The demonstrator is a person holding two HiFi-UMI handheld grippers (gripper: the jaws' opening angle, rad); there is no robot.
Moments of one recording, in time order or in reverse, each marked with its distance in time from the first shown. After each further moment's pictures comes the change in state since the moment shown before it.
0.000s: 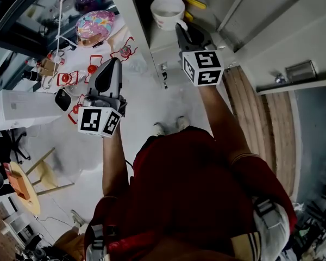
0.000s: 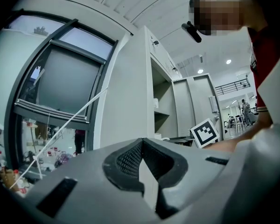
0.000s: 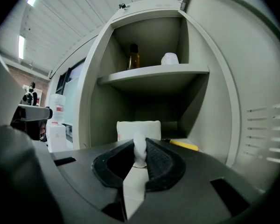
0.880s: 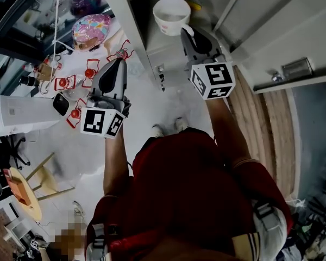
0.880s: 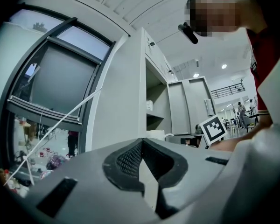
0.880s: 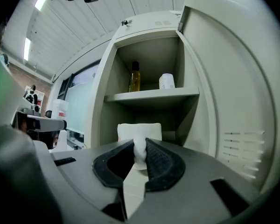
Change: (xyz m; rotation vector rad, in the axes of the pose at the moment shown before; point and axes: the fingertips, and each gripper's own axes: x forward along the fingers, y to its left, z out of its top) left arm 0.009 -0.020 0.011 -0.009 -0.035 -0.068; right arm -0.047 0.001 0.035 -0.016 -0.096 0.004
